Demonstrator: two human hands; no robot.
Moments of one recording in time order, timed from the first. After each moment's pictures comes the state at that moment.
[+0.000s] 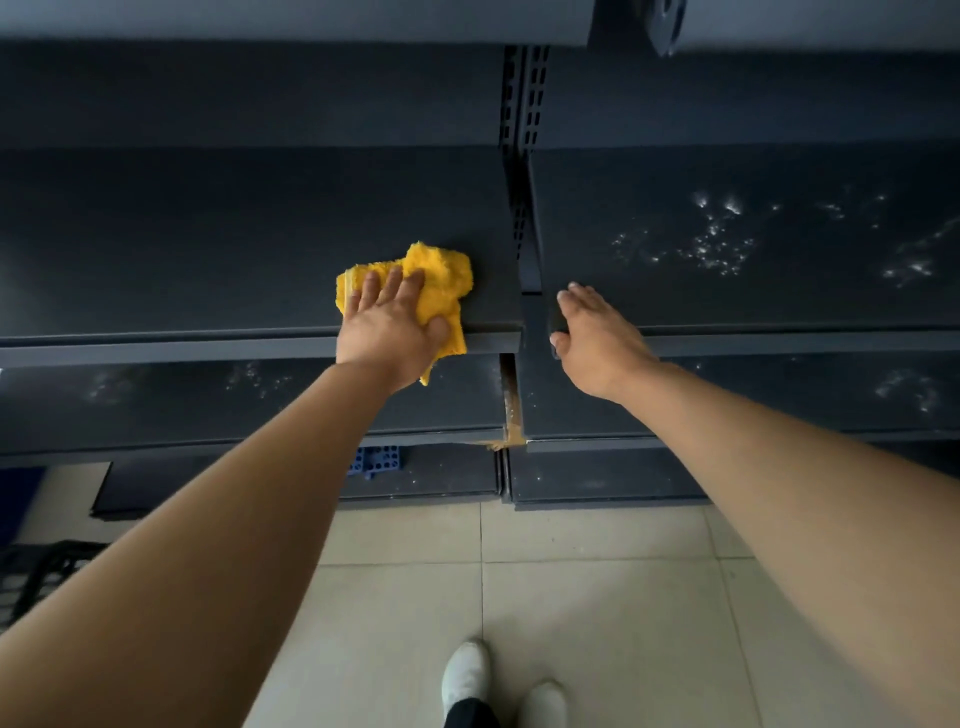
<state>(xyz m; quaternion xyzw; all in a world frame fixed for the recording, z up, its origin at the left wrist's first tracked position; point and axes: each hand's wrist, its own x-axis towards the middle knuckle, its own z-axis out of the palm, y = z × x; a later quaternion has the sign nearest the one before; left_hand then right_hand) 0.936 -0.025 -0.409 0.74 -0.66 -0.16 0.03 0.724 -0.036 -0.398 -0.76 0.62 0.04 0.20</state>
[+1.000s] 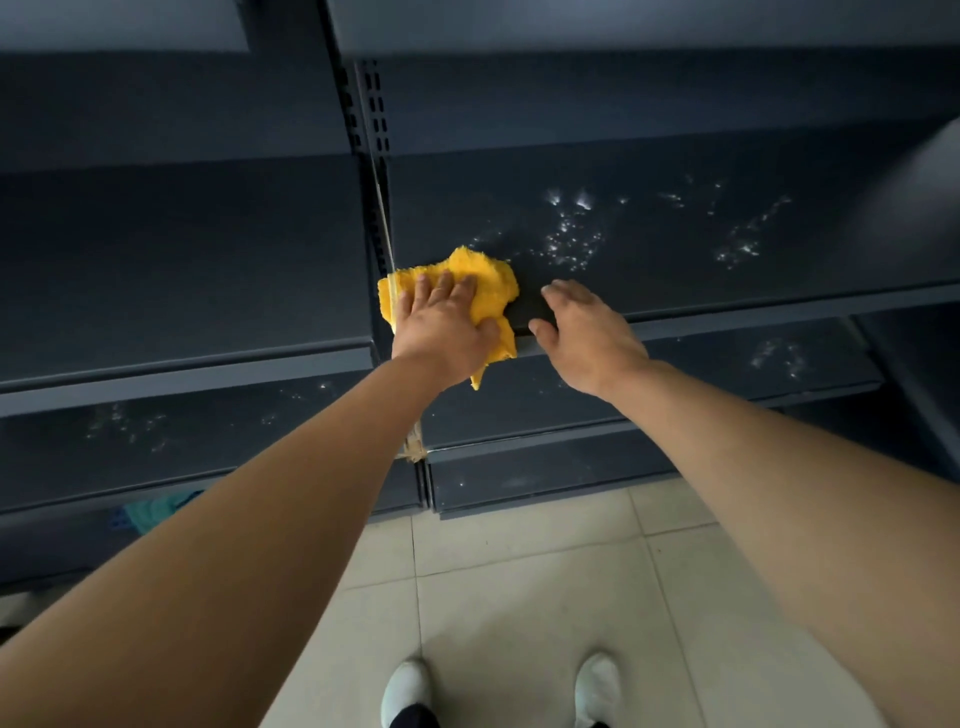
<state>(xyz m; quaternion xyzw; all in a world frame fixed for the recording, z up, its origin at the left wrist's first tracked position) 0.749 -0.055 -0.405 0.66 -0.72 -0.22 0.03 0.595 -0.039 -0.387 -0.74 0.66 0.01 0.15</state>
